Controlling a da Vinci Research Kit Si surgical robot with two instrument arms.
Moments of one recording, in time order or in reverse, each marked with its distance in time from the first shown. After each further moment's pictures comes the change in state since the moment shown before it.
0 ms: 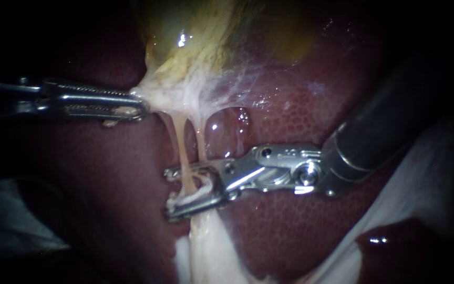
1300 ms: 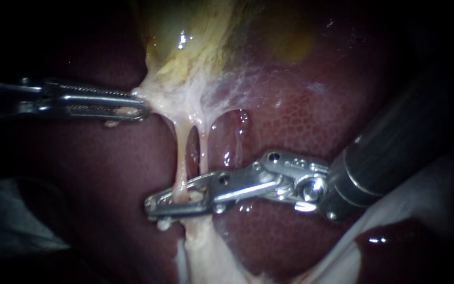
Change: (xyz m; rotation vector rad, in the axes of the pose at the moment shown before) right arm 0.003 -0.004 -0.001 0.093 0.047 0.127; left arm 0.000 0.000 0.000 0.002 0.000 -0.001
